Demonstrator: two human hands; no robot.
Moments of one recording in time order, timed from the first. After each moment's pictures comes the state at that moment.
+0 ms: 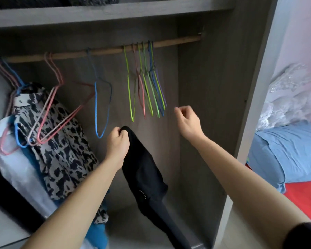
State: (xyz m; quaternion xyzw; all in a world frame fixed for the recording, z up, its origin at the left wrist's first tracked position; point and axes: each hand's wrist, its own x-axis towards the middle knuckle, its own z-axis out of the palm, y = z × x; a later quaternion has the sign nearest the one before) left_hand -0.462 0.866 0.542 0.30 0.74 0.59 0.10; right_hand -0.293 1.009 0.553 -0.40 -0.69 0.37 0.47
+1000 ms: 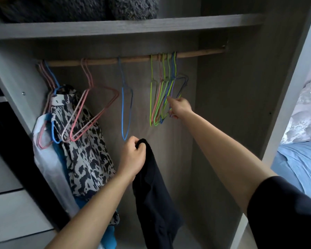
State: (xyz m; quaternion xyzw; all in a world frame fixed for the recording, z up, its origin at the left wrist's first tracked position) left_hand -0.476 0.818 0.541 0.38 0.73 0.56 0.07; right_hand -0.409 1.031 0.622 -0.40 -0.68 0.48 0.39
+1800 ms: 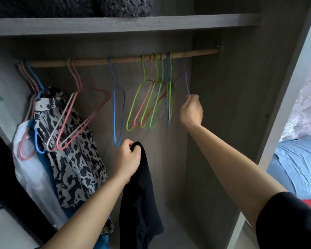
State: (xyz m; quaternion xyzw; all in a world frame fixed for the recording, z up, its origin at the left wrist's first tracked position) left_hand -0.499 0.841 0.537 0.36 0.75 0.55 0.08; right_hand -0.393 1.049 0.603 -0.48 -0.65 0.23 0.54
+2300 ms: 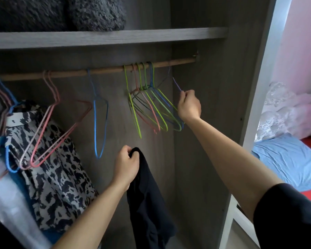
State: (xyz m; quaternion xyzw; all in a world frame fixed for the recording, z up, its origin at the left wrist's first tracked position) left_hand -0.464 0.875 0.534 0.38 0.72 0.57 0.12; right_hand -0.335 1.087 0.633 -0.49 -0.67 0.18 0.53
